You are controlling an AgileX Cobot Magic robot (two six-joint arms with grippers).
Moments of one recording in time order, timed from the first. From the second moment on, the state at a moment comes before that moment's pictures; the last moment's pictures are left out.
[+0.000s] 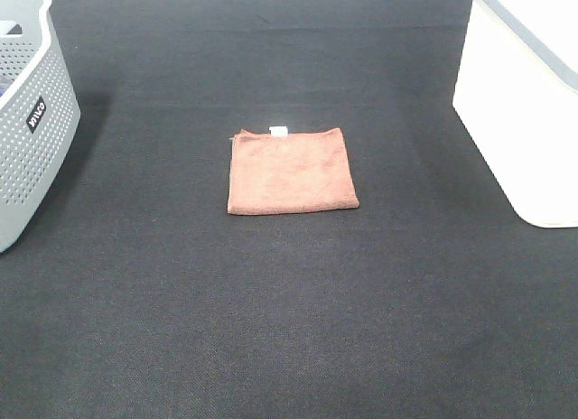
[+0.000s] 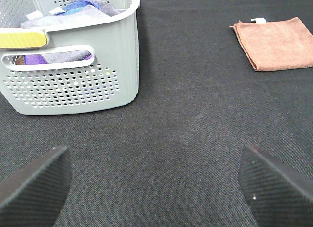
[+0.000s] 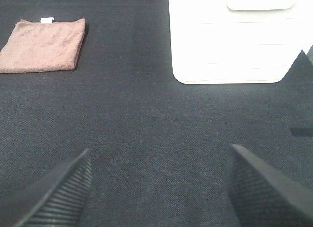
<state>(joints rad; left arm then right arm) -0.01 0.00 -0.50 -0.08 1.06 0.05 -0.01 -0.01 -0.50 0.09 1.07 -0.07</state>
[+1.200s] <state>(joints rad) -0.01 0.00 -0.50 -0.08 1.06 0.05 -0.01 -0.01 -0.50 0.09 1.07 -0.07</state>
